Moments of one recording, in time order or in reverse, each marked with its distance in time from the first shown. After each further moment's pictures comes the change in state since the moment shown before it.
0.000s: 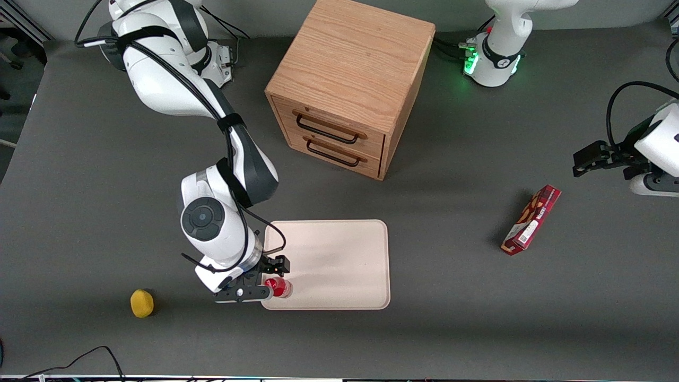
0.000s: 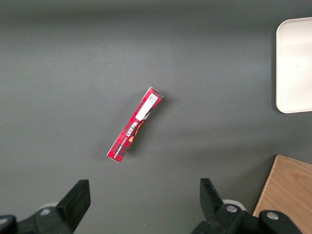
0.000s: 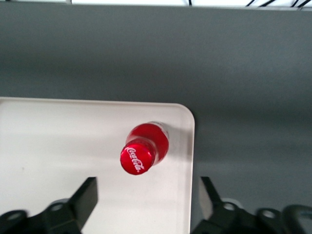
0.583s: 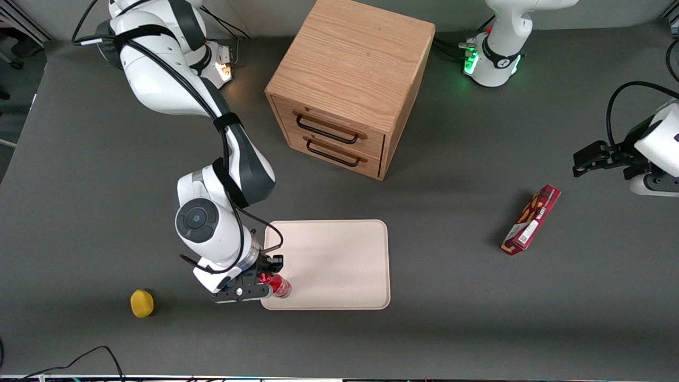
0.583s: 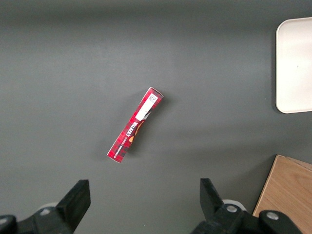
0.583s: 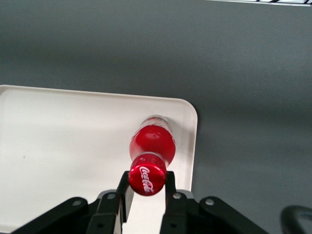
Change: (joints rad) arm -0.006 0.006 0.006 -0.026 0.030 0.012 -0.061
